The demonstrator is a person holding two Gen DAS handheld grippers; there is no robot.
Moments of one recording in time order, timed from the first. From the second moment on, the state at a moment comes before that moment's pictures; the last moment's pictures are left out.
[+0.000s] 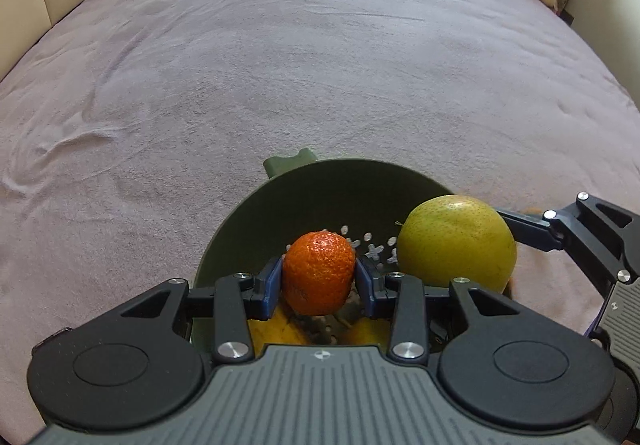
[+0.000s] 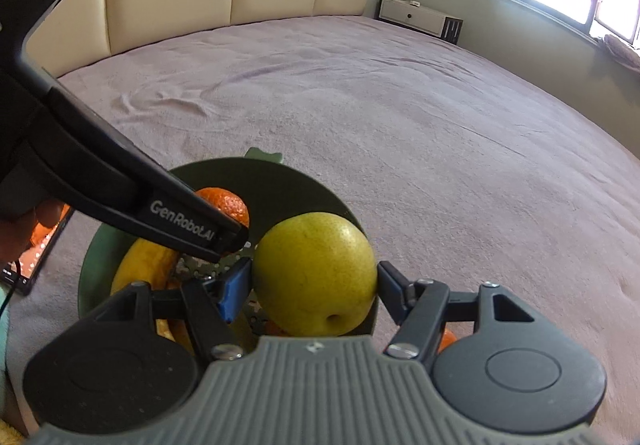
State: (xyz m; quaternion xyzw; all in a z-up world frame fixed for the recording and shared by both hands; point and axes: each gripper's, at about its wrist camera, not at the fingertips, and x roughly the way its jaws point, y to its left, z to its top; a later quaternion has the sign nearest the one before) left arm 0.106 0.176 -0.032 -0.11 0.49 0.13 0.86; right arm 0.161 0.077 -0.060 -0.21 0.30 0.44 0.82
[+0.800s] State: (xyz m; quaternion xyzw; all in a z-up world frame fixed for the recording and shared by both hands) left arm 0.119 0.174 -0.054 -0.09 0.51 0.13 0.85; right arm 0.160 0.099 -0.086 -0.27 0.28 0.46 0.80
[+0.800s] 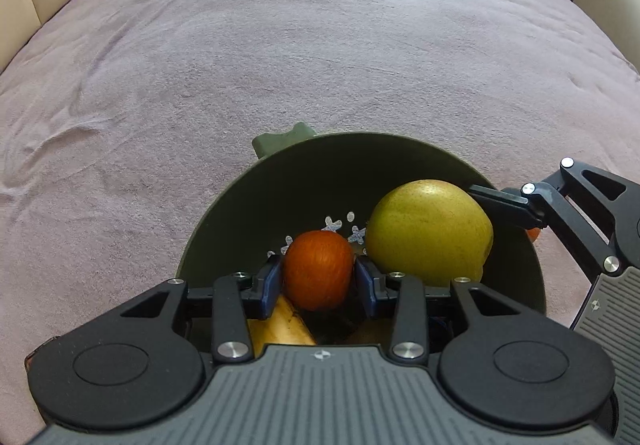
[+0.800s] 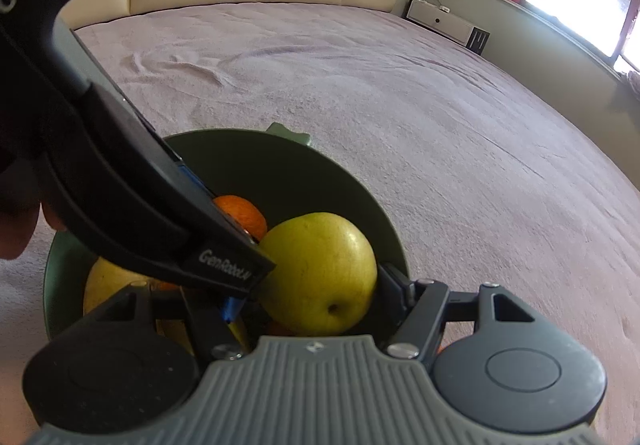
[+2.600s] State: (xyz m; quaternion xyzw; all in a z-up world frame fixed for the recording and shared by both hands) left arm 0.099 0.107 -0.001 -0.09 0.43 0.08 0.90; right arm 0.183 0.000 -0.049 -0.13 0.42 0.29 0.85
